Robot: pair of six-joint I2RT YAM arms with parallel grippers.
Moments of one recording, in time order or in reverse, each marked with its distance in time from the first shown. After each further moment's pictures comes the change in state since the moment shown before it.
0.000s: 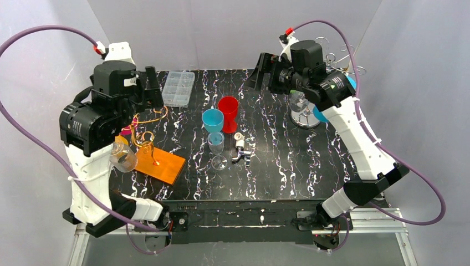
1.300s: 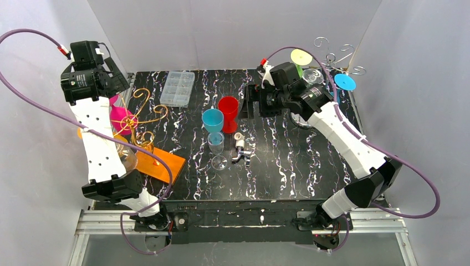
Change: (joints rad) left arm 0.716 0.205 -0.140 0.140 0.223 0.010; right arm 0.073 -0.016 -0.262 -0.015 -0.088 -0.130
